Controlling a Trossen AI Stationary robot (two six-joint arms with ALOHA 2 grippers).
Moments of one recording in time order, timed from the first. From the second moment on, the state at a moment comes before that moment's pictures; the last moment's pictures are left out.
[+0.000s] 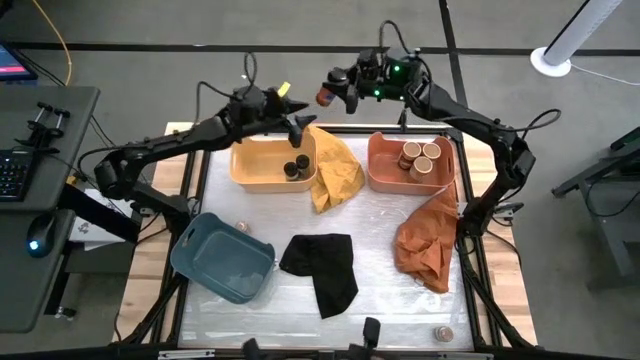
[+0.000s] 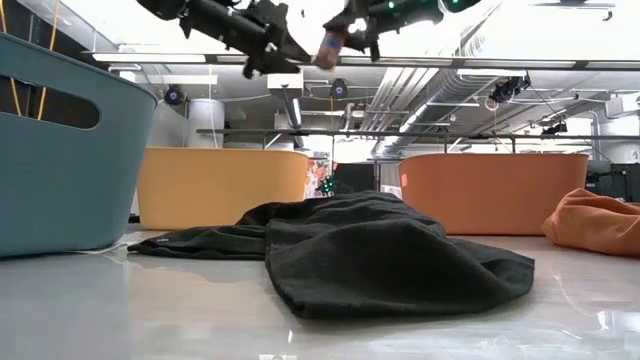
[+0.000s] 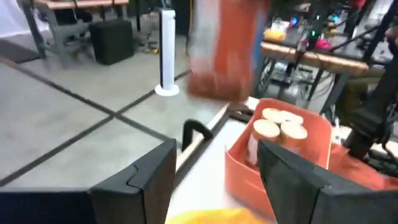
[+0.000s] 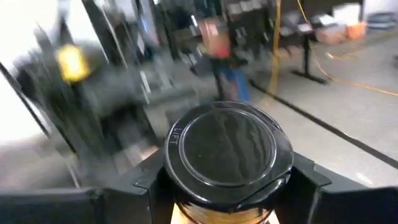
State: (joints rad) left arm 0.55 1.40 1.14 0.05 0.05 -0.04; right arm -0.62 1.66 1.62 -0.09 -0.36 0.14
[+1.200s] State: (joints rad) left arm 0.55 1.42 1.36 -0.41 0.18 0.21; right arm -0.47 1.76 1.62 -0.38 -0.17 -0.24
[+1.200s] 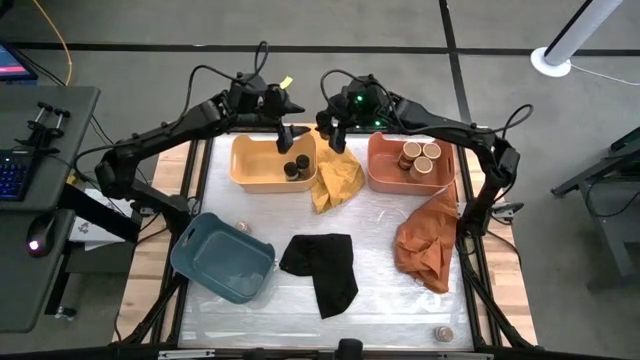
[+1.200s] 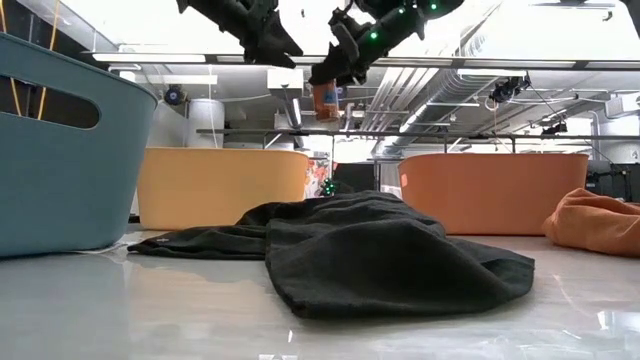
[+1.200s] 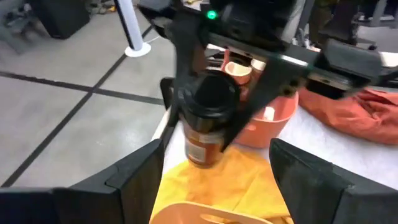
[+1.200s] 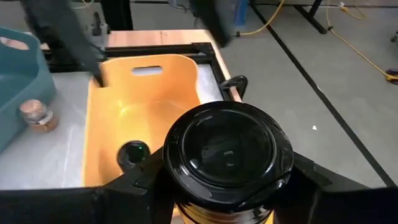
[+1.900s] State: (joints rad) left arm 0.51 1.49 1.36 -0.31 0.29 0.38; right arm -0.44 1.76 1.62 -0.40 -0.25 -0.29
